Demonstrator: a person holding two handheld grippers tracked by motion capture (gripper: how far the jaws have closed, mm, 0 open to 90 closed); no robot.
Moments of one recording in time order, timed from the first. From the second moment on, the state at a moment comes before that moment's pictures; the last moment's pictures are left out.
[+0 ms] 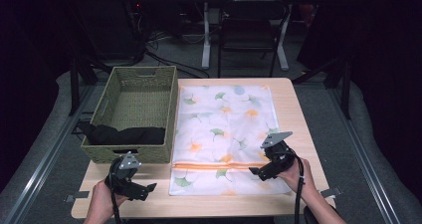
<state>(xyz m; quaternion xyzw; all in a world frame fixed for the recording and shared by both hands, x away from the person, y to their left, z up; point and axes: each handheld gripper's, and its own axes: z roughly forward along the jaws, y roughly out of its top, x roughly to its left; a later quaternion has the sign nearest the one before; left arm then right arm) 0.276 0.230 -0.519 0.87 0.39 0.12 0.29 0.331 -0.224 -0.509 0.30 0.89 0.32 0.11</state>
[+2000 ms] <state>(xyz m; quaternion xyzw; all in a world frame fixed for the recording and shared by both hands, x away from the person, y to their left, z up) 0.277 0.231 -0.521 0.87 0.38 0.12 0.28 0.394 -0.141 -0.557 0.26 0.94 0.20 0.07</state>
